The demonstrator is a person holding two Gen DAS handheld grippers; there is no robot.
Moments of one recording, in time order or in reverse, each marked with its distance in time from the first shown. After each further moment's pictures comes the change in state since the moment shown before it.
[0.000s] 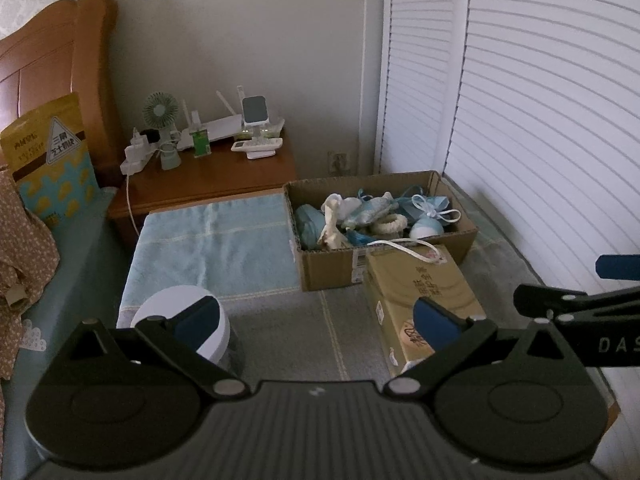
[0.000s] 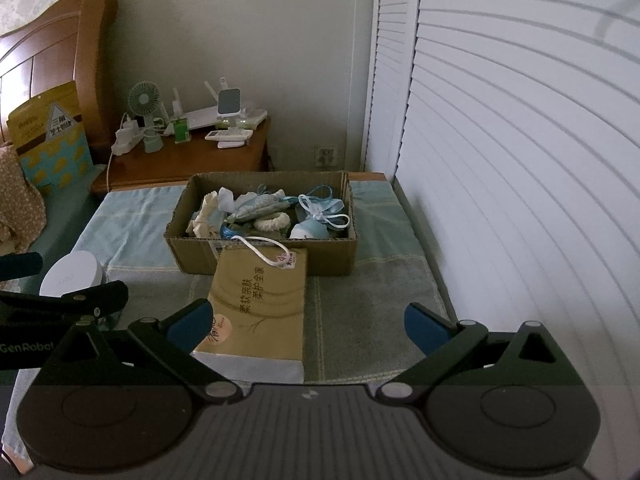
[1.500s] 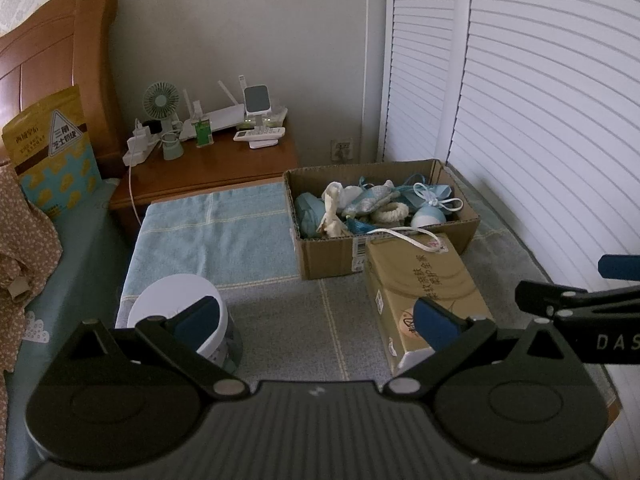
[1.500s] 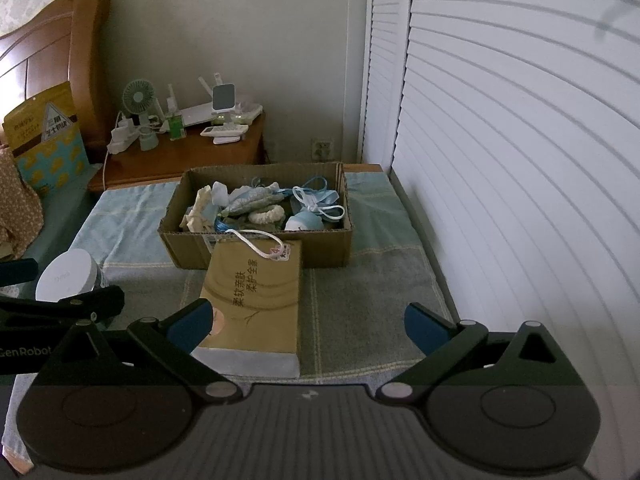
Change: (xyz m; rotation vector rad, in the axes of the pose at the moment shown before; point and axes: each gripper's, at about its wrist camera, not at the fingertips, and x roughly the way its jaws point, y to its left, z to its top) left arm 0.004 -0.005 -0.004 -0.002 0.031 0.015; right arm 0.007 -0.005 -0.003 0.018 0.019 0.002
